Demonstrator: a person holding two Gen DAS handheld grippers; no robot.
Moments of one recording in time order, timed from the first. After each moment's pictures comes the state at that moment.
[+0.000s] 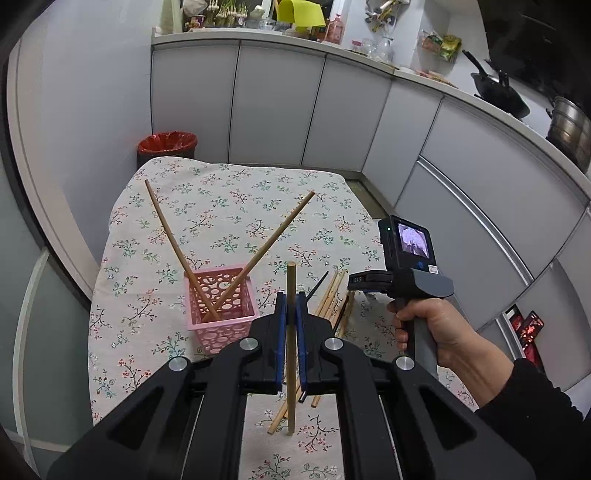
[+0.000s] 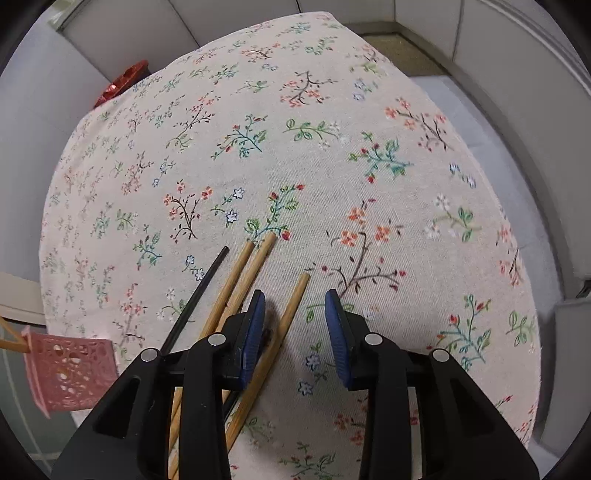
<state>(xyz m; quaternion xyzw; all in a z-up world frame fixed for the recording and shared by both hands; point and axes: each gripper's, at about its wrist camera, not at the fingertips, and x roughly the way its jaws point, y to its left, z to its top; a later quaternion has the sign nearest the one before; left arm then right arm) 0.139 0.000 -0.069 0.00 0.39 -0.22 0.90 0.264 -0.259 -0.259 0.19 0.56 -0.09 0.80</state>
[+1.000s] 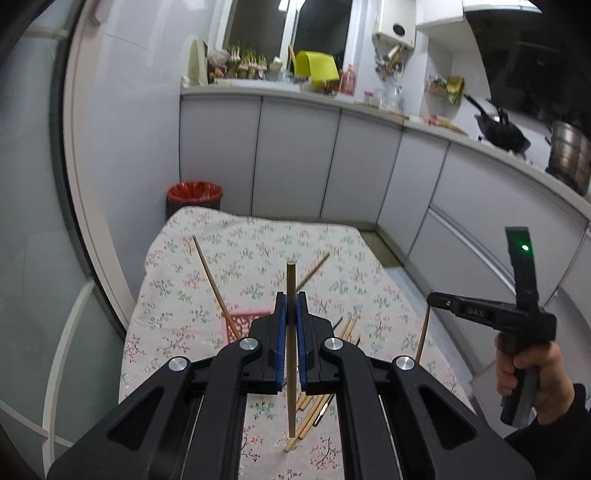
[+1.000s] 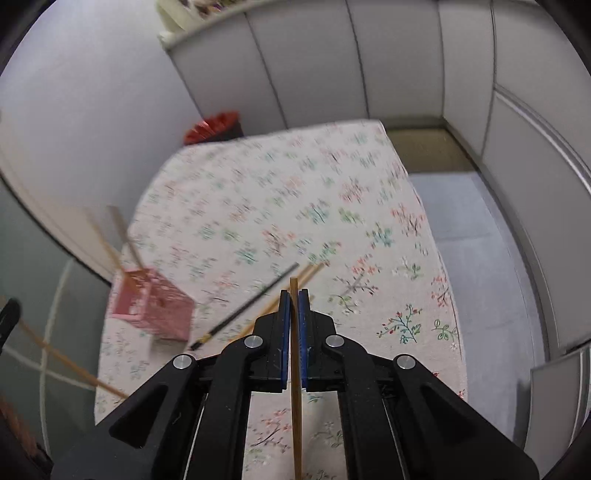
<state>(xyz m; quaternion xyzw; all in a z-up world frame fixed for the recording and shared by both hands) 0.102 0.031 -0.020 -0.02 0.28 -0.17 0.94 0.145 -0.253 -0.117 0.13 0.42 0.02 0.90</state>
